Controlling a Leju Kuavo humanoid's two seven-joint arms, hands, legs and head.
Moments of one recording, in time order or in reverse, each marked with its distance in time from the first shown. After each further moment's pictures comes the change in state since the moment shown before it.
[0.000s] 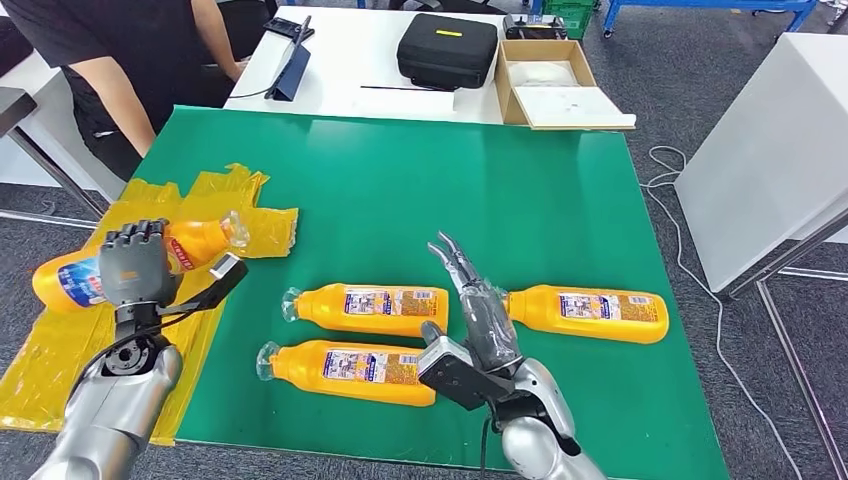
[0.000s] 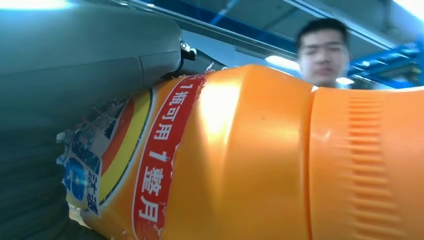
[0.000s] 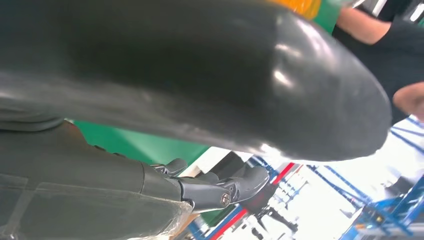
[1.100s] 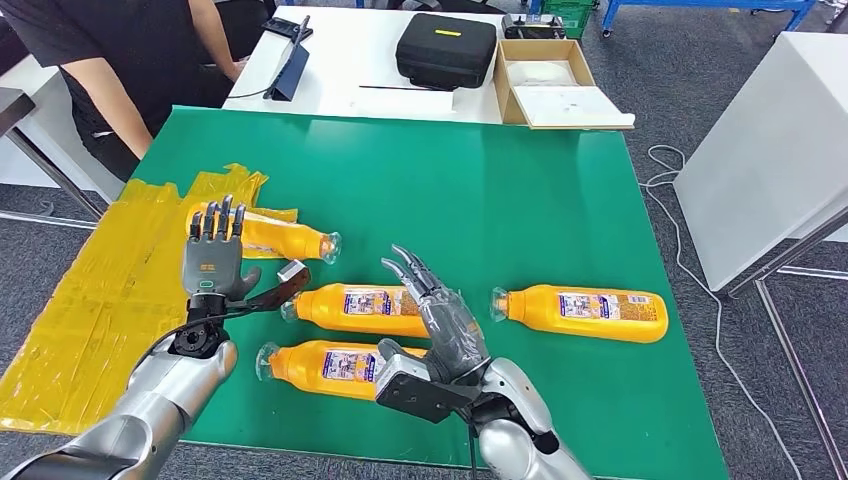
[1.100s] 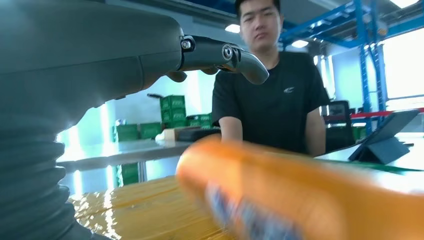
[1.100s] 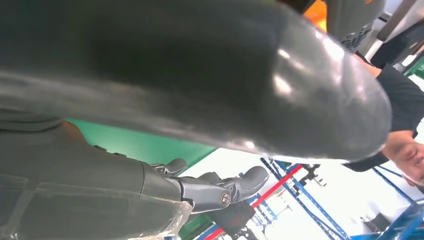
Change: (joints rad) left arm -0.157 -0.095 -0.186 0.319 0.019 0.003 0.067; right arm -0.036 0.027 0.075 0.042 0.070 0.064 0.015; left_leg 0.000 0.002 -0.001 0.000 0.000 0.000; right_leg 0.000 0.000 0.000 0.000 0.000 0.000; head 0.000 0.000
